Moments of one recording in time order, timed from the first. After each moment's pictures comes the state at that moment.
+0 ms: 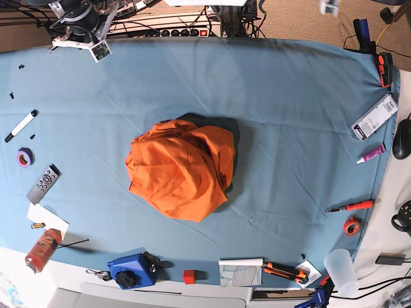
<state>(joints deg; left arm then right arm) 56.2 -9.8 -7.7 110.4 -2.3 1.2 54.1 -56.5 35.3 3.9 133.3 -0.8 1.1 -49.1</state>
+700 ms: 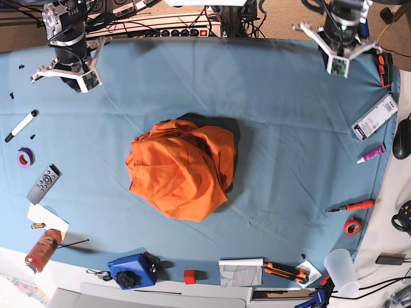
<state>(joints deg) 47.4 -9.8 -7.6 132.2 0.3 -3.9 39.8 -44.3 35.1 3.9 133.2 -15.4 0.9 -50.2</state>
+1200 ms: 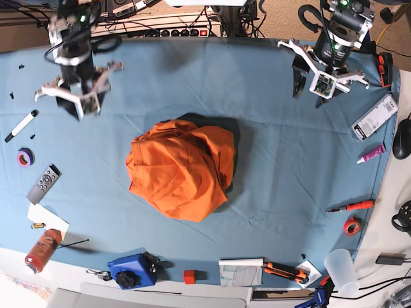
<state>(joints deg) 39.2 -9.8 -7.6 132.2 -3.7 -18.6 31.8 -31.2 28.1 3.9 133.2 -6.4 1.7 -47.7</state>
